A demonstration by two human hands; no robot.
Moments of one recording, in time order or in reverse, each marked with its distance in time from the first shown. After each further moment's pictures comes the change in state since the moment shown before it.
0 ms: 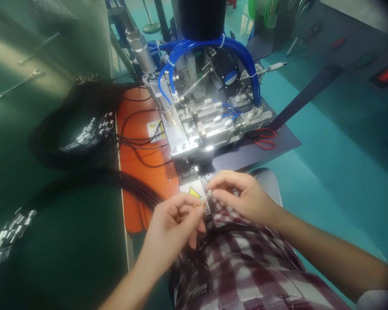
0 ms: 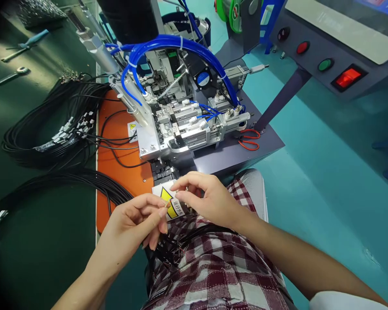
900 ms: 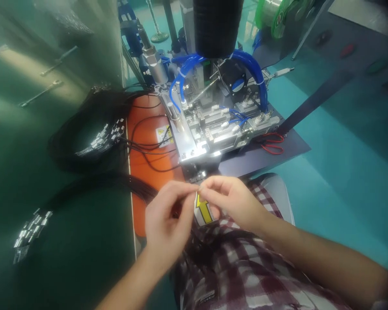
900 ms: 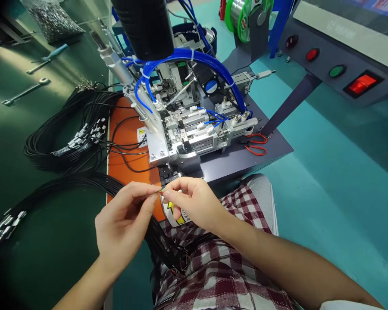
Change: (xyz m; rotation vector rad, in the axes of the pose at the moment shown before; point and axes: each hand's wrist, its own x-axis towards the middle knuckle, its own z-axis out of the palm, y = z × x) left_hand 0.013 0.001 -0.016 0.412 0.416 0.761; right_hand 0.025 -0.022 0.032 0.611 -0.045 0.400
